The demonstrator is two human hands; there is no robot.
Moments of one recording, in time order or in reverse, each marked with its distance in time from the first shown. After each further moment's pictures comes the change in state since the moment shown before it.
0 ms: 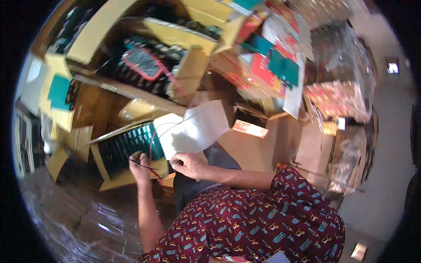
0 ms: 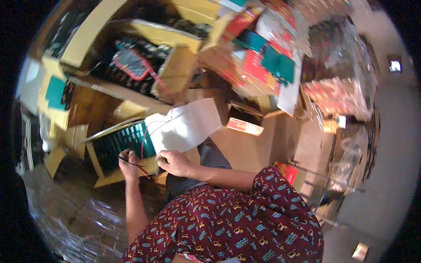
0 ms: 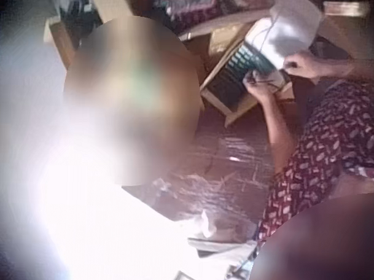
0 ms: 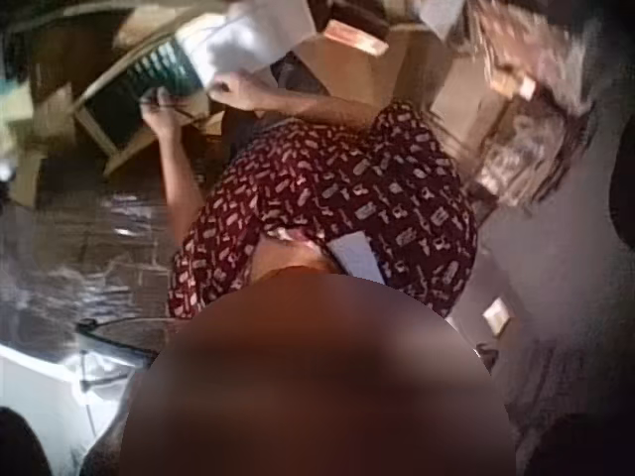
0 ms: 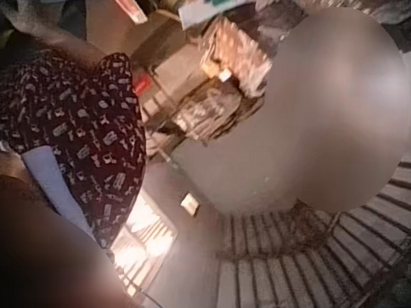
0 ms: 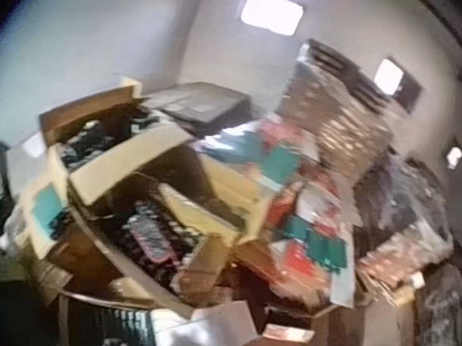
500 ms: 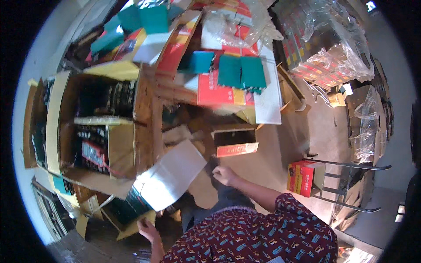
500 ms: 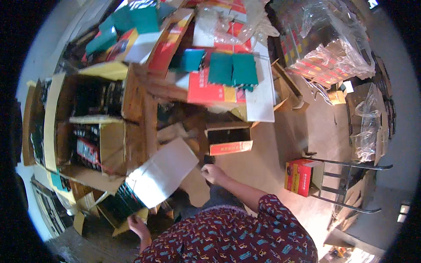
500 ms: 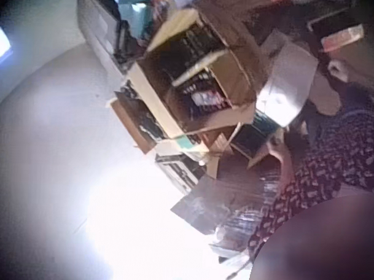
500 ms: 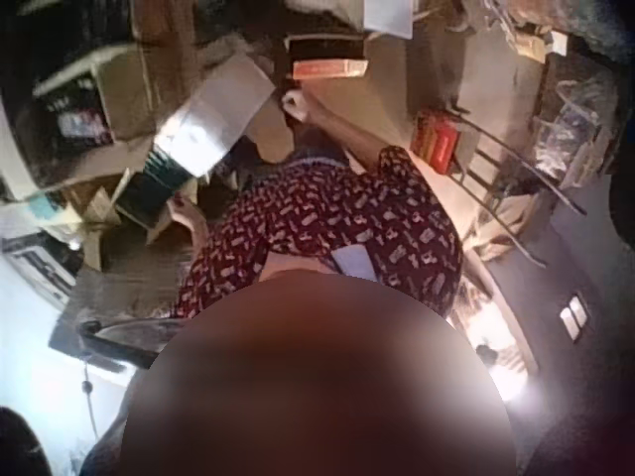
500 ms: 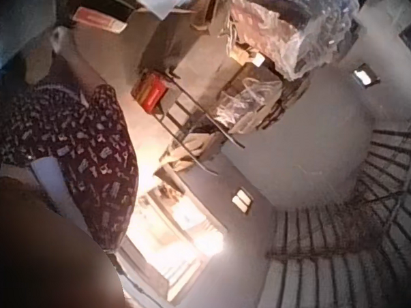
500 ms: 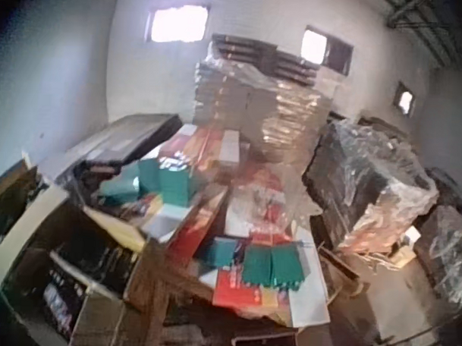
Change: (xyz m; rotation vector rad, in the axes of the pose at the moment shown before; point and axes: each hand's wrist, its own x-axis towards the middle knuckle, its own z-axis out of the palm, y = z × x) left_hand -0.094 0.012 0.087 0.763 0.067 0.299; right_hand -0.149 0.235 -0.260 -0.086 0.421 0.303
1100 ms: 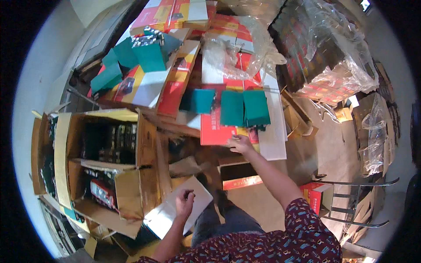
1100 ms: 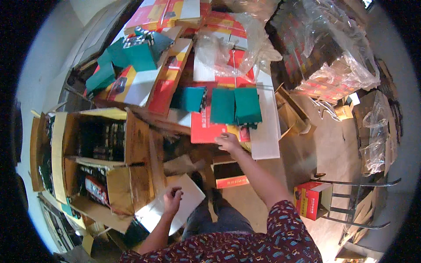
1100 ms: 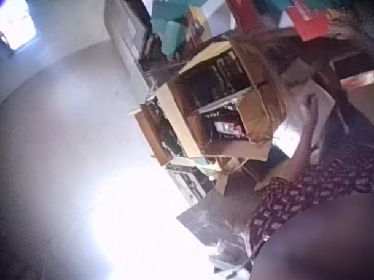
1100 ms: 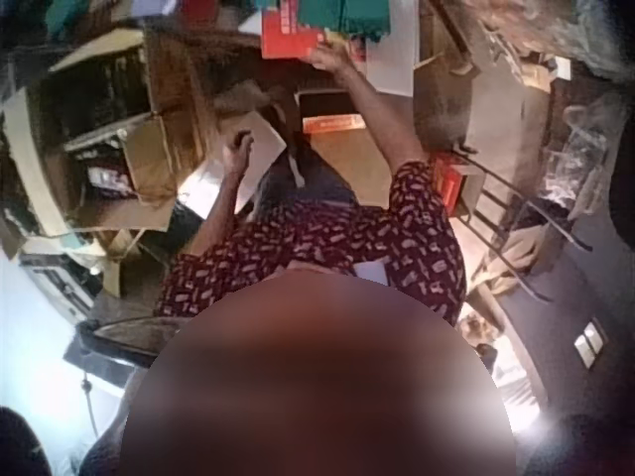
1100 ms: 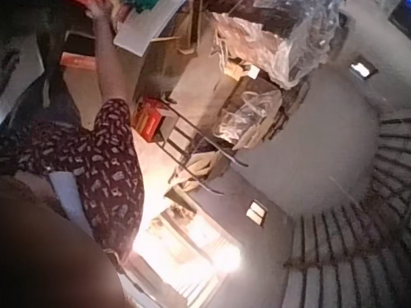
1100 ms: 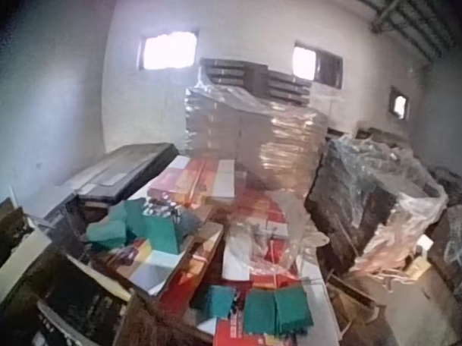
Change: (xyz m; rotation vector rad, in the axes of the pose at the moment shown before) left_hand 0.090 0.269 0.239 -0.430 -0.707 0.113; right_hand 0.246 -0.020 -0.230 0.784 0.301 0.229
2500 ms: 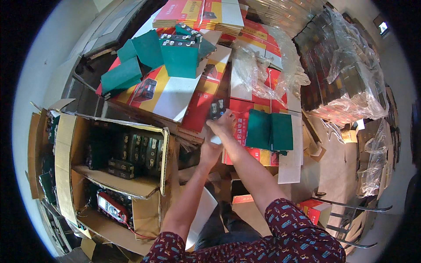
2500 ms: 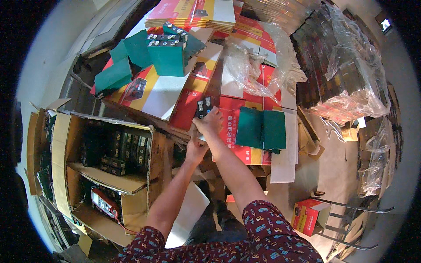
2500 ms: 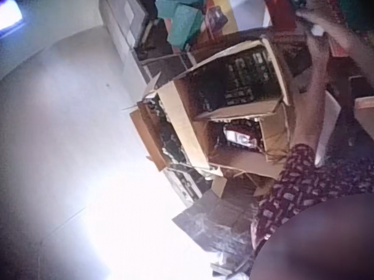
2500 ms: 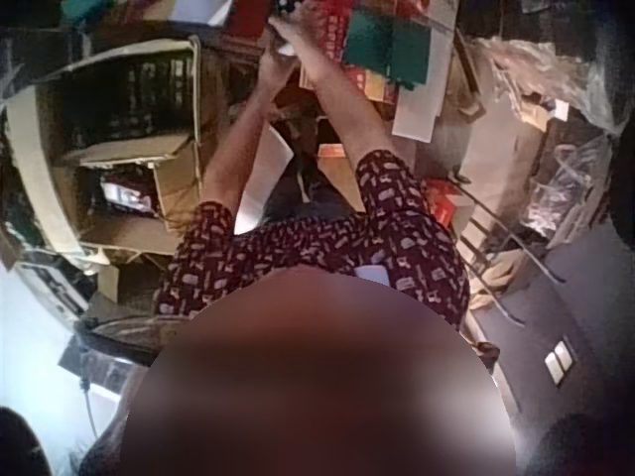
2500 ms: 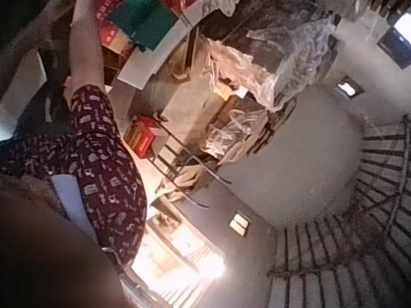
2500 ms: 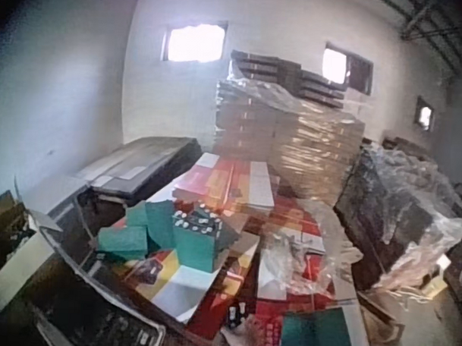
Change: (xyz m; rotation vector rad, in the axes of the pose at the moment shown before) left_hand 0.294 0.140 0.035 0.074 -0.005 0.370; right_hand 0.117 -0.147 0.255 -0.961 0.533 -0.167
